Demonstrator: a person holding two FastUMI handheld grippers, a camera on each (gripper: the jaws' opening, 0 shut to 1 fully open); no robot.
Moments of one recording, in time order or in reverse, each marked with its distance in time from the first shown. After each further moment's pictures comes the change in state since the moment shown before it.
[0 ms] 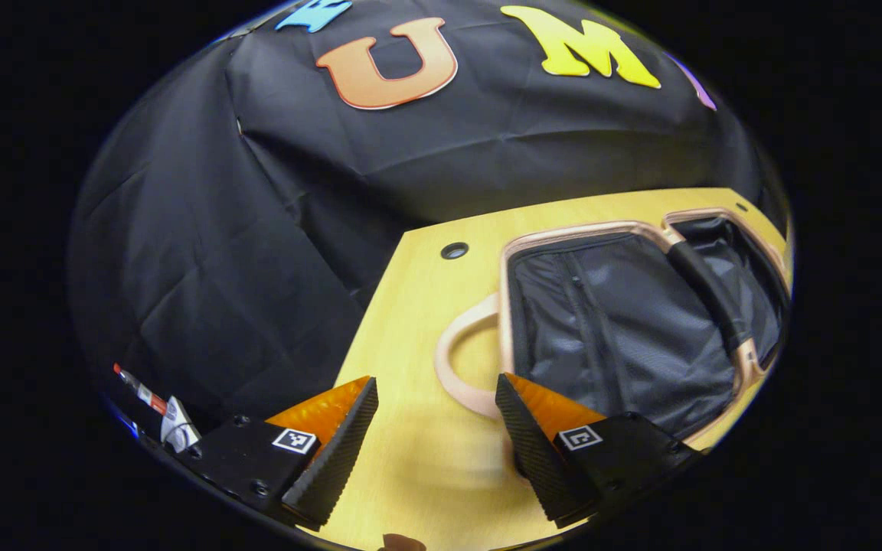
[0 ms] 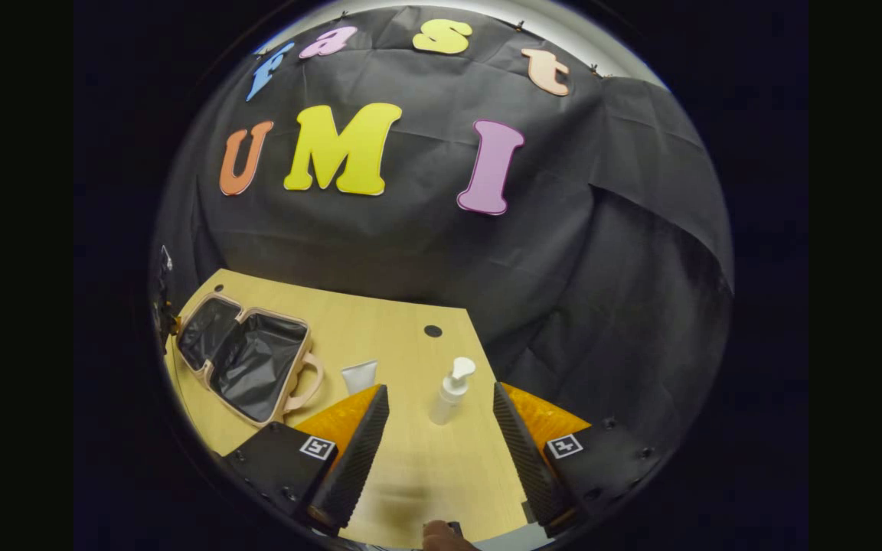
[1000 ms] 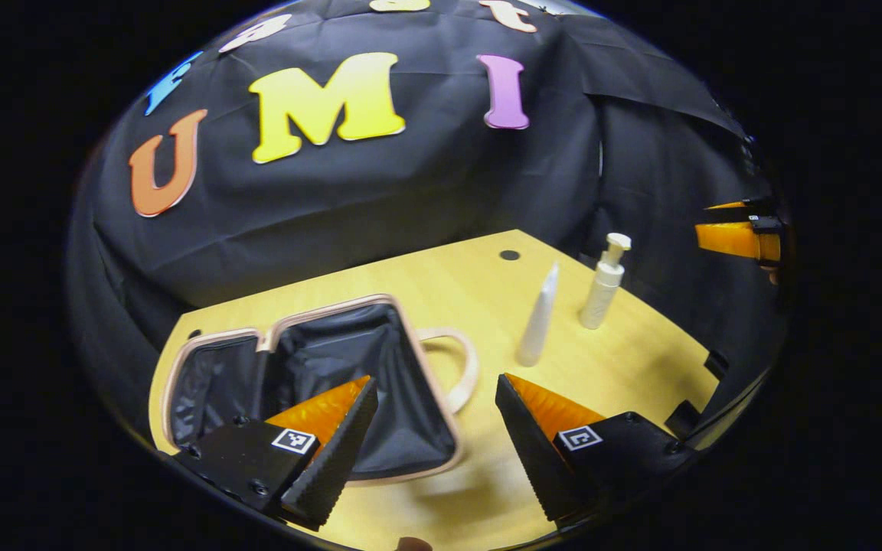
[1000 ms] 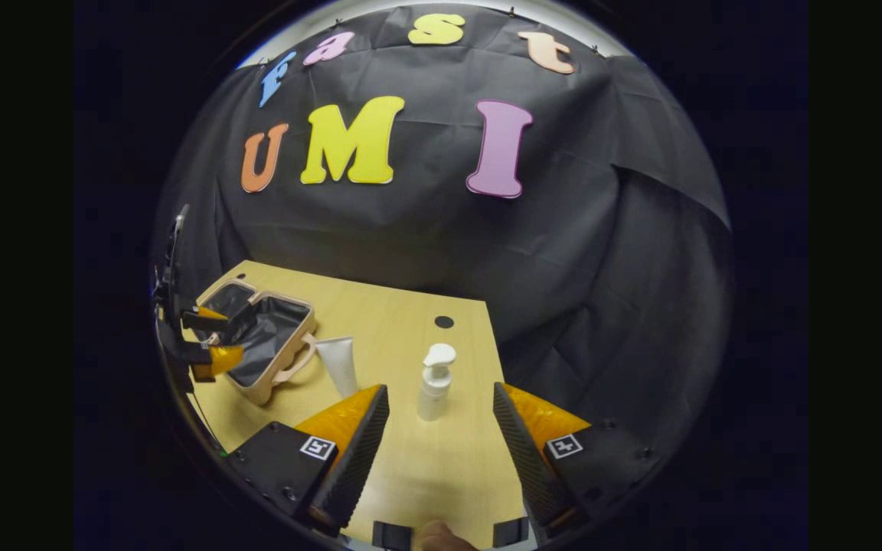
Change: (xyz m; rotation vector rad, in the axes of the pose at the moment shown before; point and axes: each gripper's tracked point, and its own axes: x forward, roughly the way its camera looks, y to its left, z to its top) left arm -0.186 -0.469 0.111 0.110 -0.172 -0.564; right arm 0.044 -0.075 -0.028 -0.028 0.009 0.176
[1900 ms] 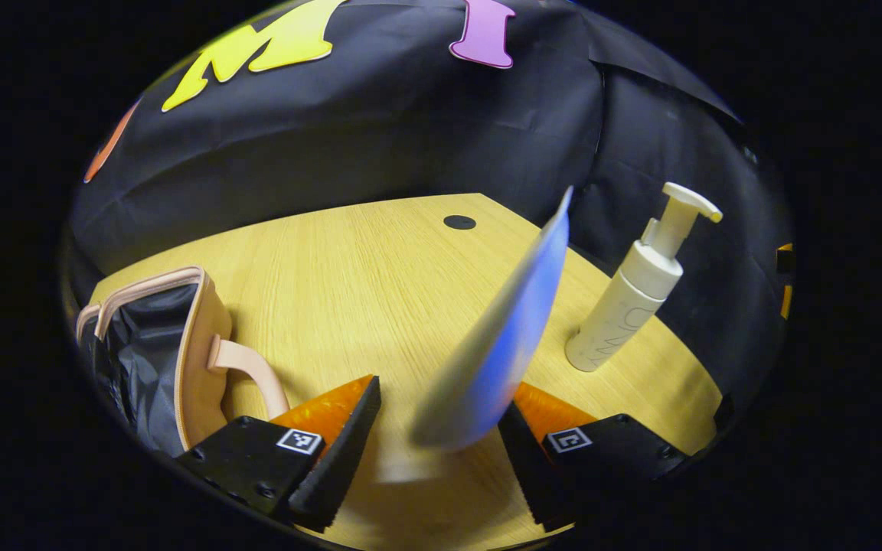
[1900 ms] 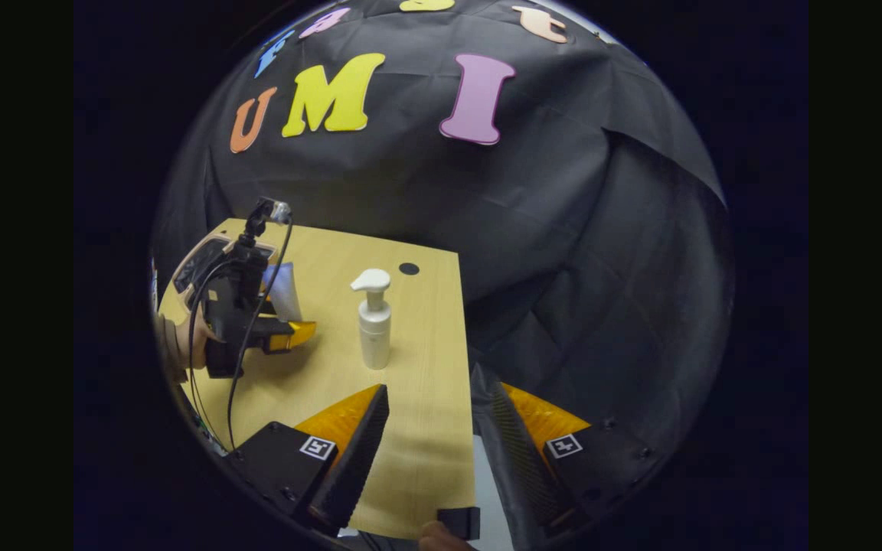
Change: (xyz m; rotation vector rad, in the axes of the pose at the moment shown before) left arm 0.204 -0.095 -0.019 -0.069 0.102 -0.075; right arm 0.028 -0.066 -0.069 -0.057 0.154 -0.038
